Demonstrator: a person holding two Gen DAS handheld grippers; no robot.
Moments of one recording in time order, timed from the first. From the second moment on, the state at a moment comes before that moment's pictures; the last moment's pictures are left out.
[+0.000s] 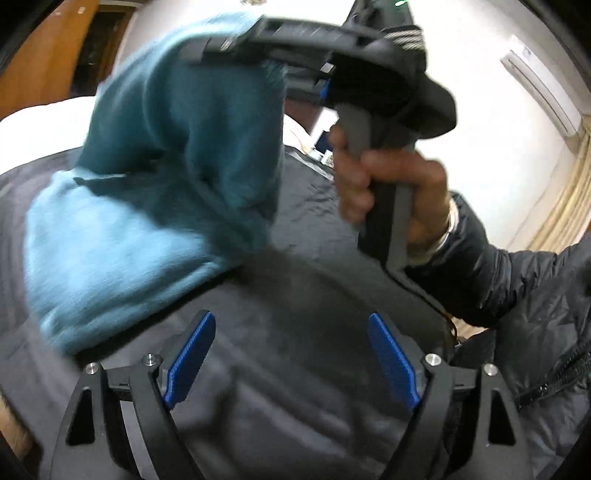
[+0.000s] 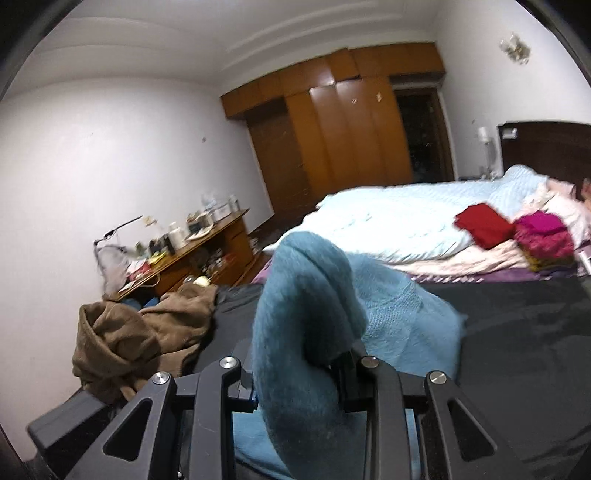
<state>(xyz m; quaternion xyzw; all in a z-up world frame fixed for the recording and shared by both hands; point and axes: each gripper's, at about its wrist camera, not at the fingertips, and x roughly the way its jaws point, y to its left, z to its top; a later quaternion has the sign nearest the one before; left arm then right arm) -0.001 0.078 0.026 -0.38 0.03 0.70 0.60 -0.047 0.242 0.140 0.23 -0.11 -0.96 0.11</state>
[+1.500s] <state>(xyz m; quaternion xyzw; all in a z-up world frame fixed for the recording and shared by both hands) -0.005 0.286 0.052 -0.44 0.02 0.71 0.55 0.092 0.470 0.026 0.33 -0.21 -0.91 -0.15</state>
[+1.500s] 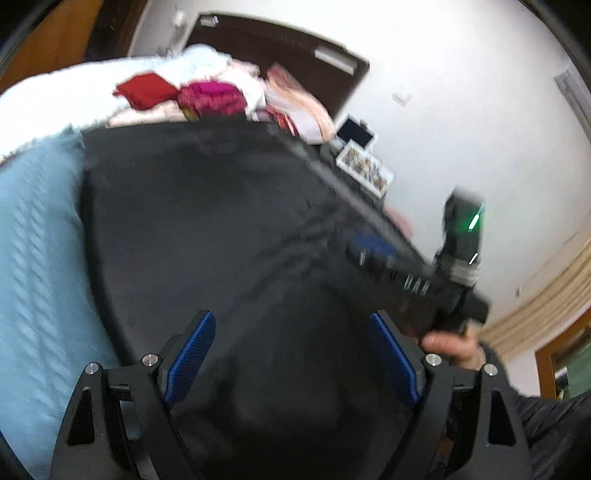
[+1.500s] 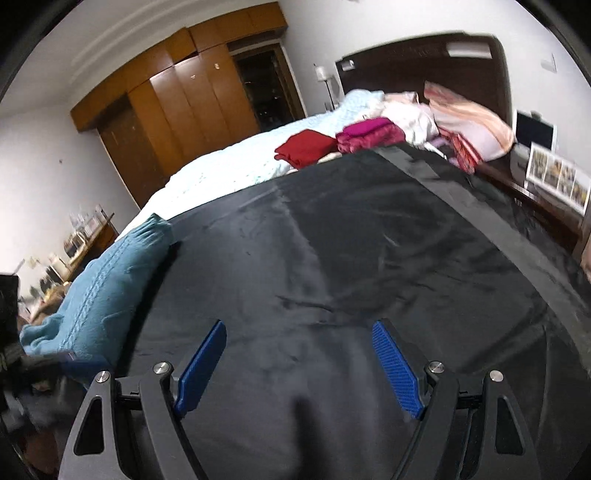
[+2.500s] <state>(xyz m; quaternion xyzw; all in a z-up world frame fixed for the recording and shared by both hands) 0.055 0.391 0.004 -0.46 0.12 0.69 0.54 0.151 0.536 0.023 0.31 -0.27 -0.89 -0.22</state>
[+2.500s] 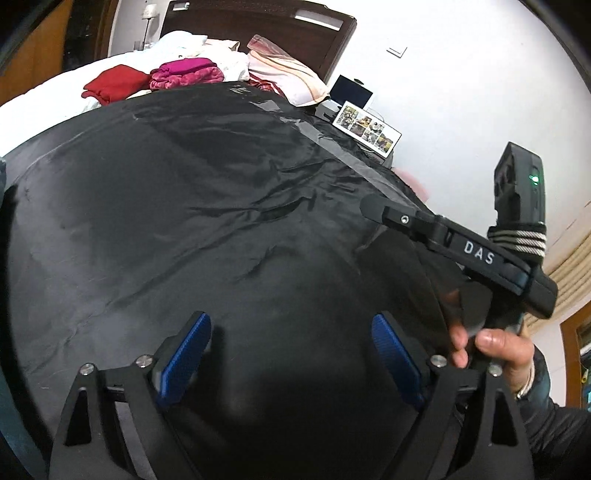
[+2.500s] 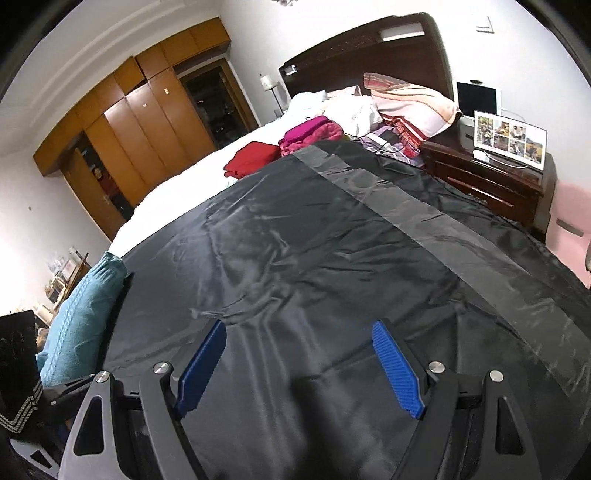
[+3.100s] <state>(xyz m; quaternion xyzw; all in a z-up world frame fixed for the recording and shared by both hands) 0.083 0.424 -0.002 -0.44 0.17 0.72 0.51 0.168 0.569 0.018 0.34 -0.21 -0.85 -0.34</state>
